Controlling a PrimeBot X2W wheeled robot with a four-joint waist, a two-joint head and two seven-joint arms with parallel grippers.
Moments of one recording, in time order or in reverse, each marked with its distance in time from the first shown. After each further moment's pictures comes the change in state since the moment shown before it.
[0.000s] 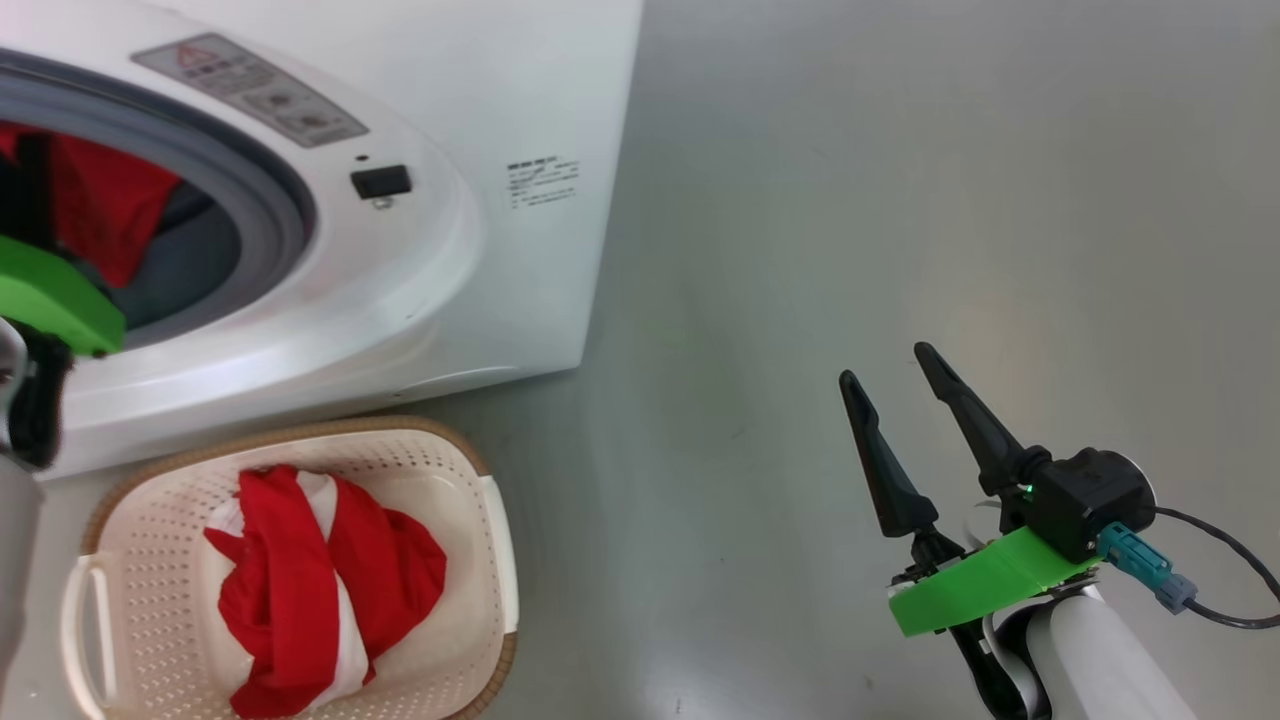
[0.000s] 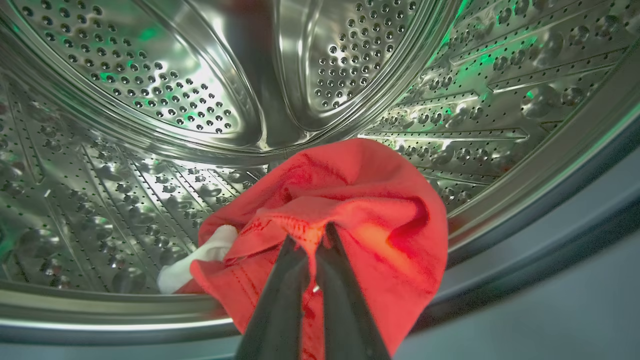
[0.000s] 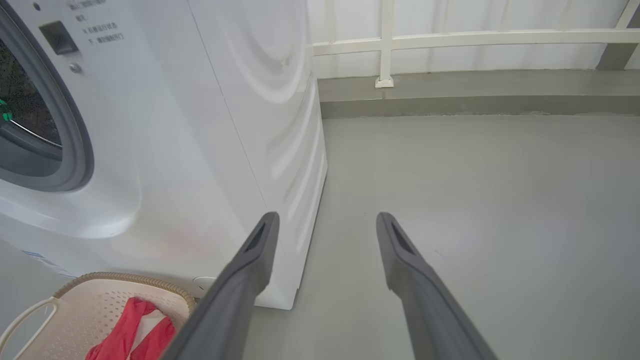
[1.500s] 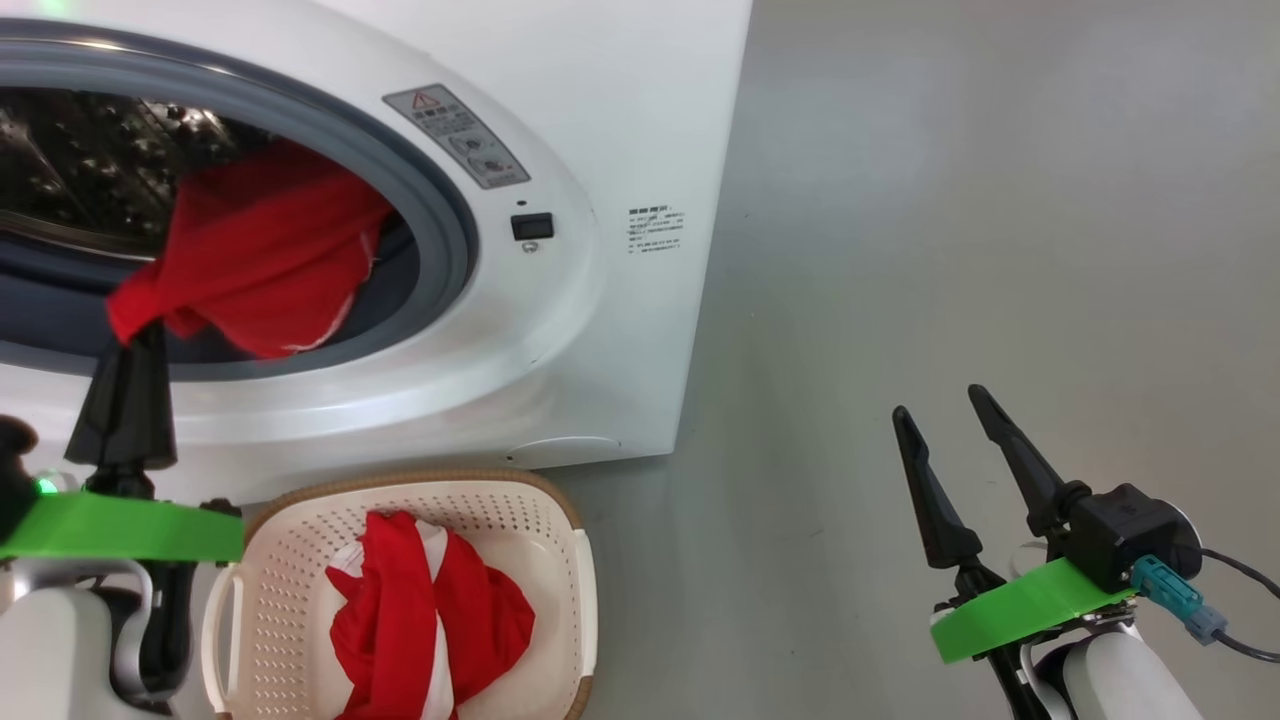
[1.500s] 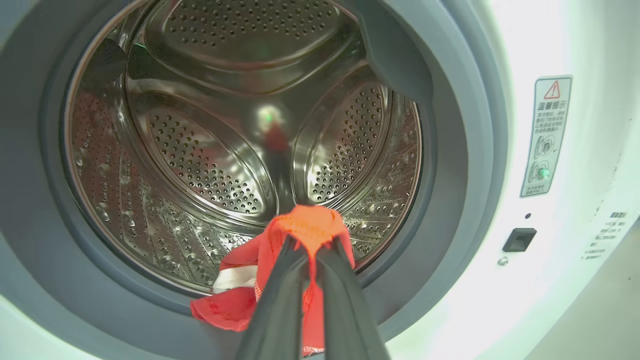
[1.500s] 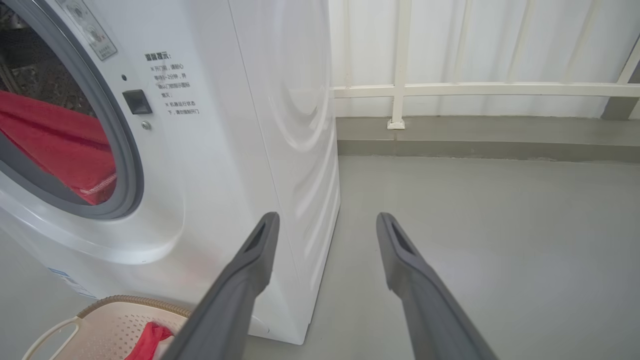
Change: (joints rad) left arm 0.637 -0.216 0.456 -0.733 0.259 0.000 0.000; right arm 0.073 -0.001 -0.087 0.022 -0.040 0.000 0.000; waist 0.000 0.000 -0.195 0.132
